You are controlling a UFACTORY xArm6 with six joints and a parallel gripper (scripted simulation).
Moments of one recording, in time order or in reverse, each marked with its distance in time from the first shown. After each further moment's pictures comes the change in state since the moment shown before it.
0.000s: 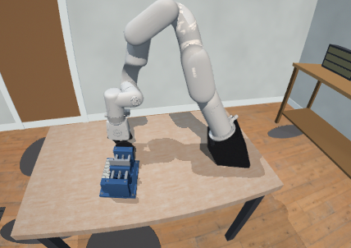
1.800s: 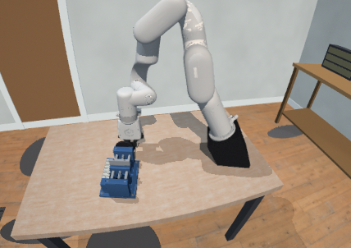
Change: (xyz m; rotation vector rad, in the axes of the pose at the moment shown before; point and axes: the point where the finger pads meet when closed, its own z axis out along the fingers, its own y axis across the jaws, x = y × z) arm 0.000 0.052 -0.005 0.002 0.002 0.000
